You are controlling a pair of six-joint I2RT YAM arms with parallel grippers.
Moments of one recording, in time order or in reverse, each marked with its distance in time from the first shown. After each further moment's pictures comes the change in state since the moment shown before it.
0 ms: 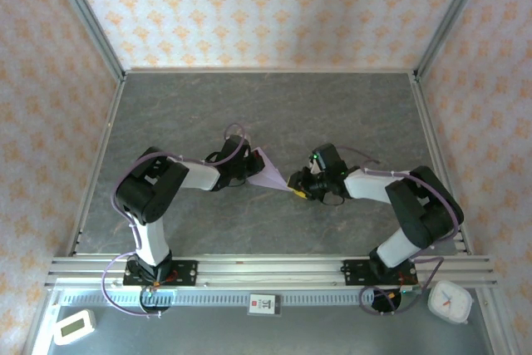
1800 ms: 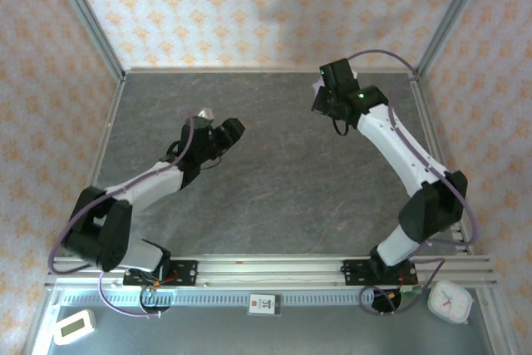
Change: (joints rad) left arm 0.182 -0.463 -0.066 -0.123 0.009 -0.163; right arm -0.085 0.053 0.982 -0.861 0.763 -0.357
